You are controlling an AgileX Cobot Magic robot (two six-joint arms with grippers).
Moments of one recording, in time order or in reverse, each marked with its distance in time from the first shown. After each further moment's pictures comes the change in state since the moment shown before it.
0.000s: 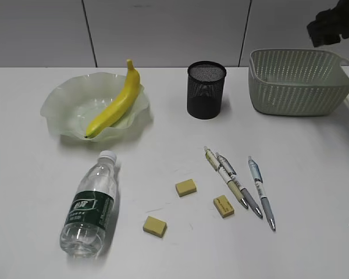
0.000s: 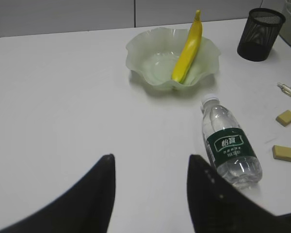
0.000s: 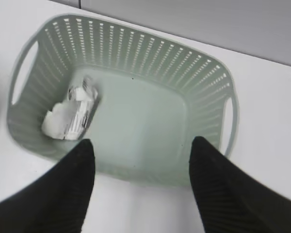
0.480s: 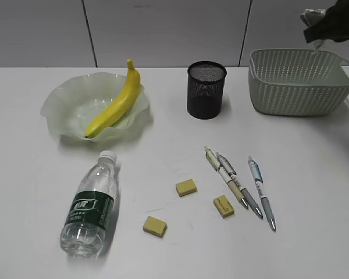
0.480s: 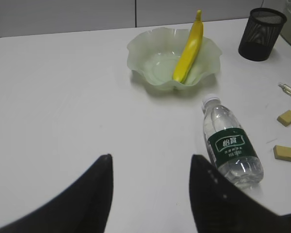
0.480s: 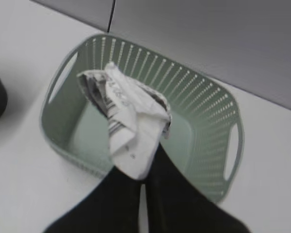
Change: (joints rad) left arm 0.000 0.000 0.000 0.004 0.000 0.000; right arm 0.028 -0.134 0.206 0.017 -0.203 -0.111
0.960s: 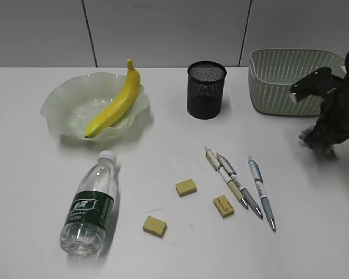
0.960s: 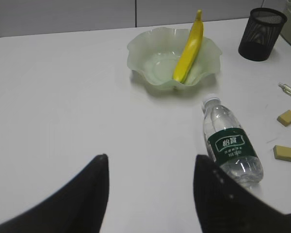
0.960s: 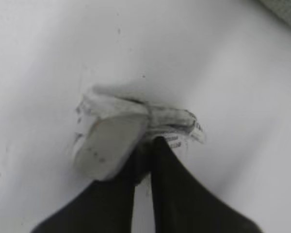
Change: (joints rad) left arm 0.000 0.000 0.000 0.000 0.000 0.000; right arm 0.011 0.249 0.153 -0.217 0.211 0.018
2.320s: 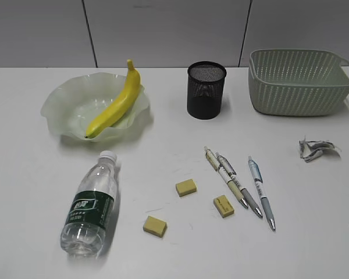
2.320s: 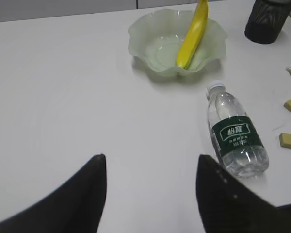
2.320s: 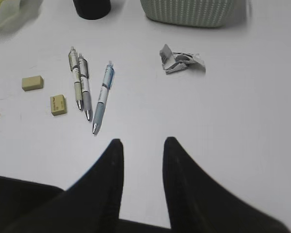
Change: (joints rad) left arm 0.000 0.068 0.000 0.007 -0.003 0.003; right arm 0.000 -1.769 0.598 0.451 0.440 0.093
